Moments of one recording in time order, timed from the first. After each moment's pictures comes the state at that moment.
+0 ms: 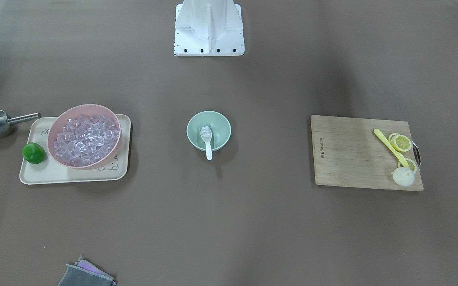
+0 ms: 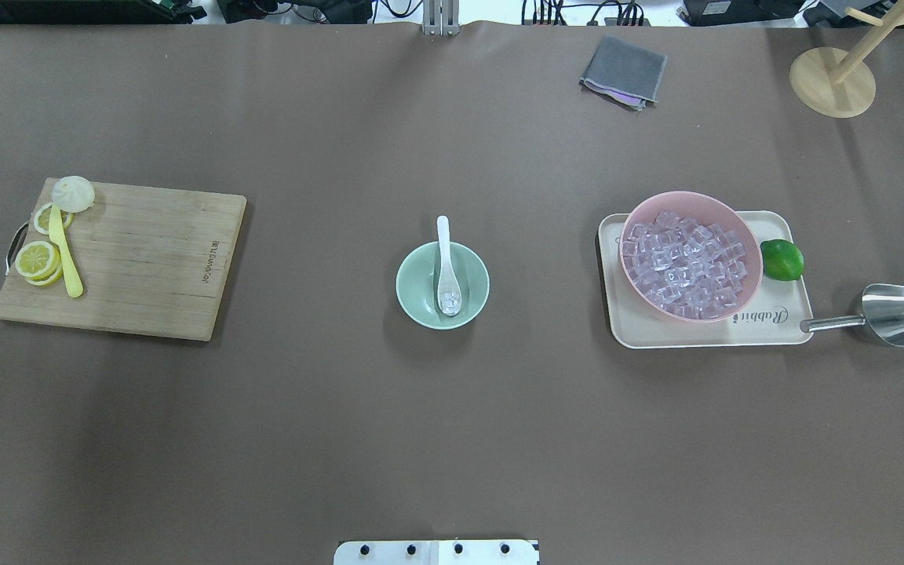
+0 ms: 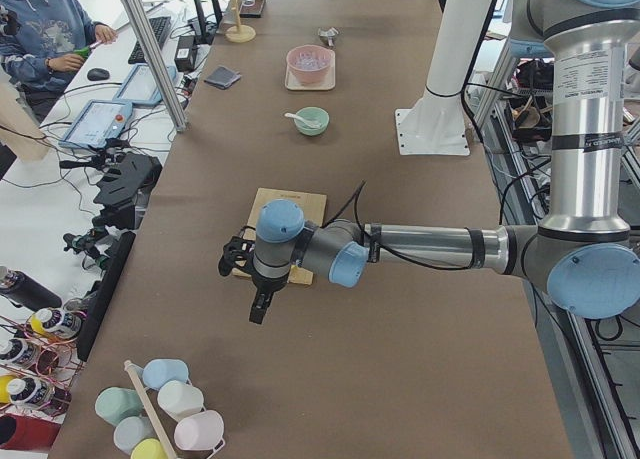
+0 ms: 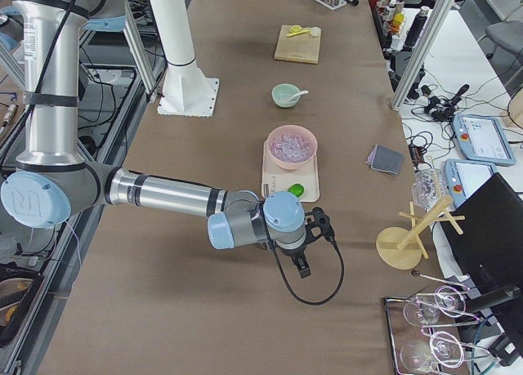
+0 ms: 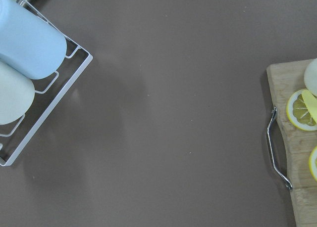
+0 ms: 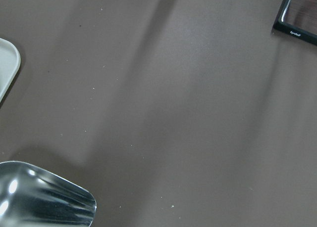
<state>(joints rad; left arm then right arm) -1.48 -1.50 -1.65 -1.94 -2.24 -0.11 1.58 -1.66 1.53 -1.17 2.39 -0.23</state>
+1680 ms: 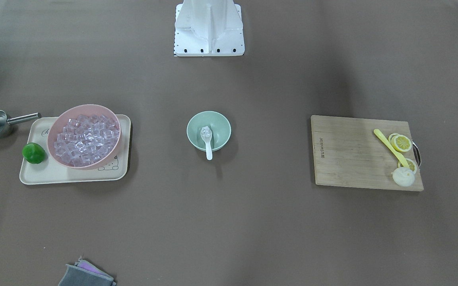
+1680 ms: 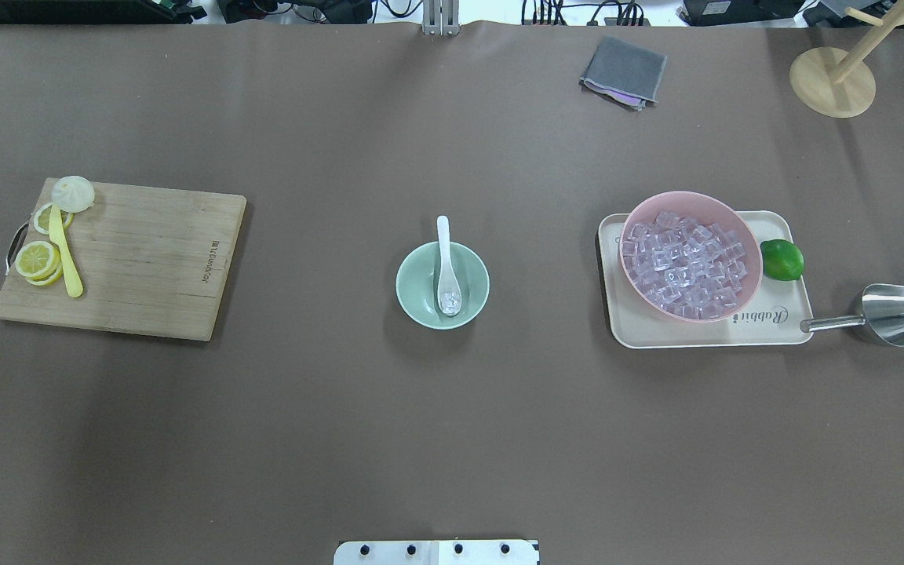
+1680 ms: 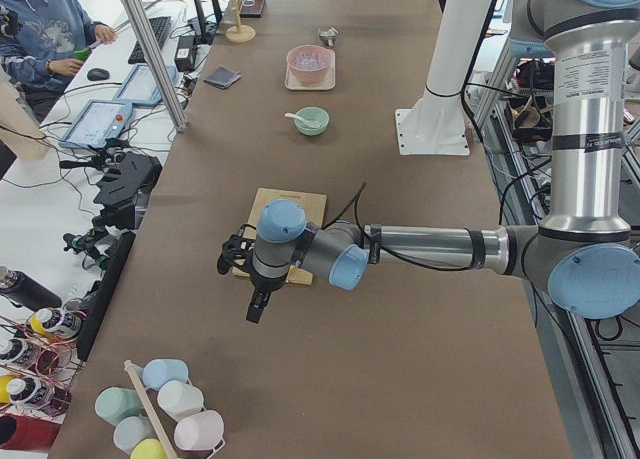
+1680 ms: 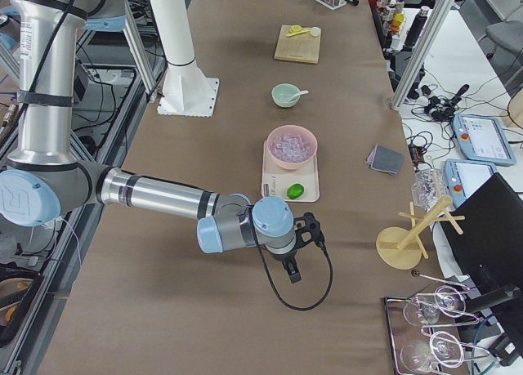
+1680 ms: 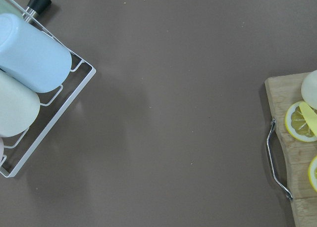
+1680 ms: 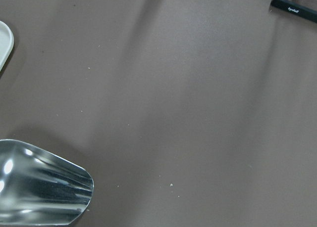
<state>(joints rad) -1.48 -1.50 -1.64 -1.98 -2.24 -0.11 1.59 -1.71 1.54 -1.16 2.39 -0.23</state>
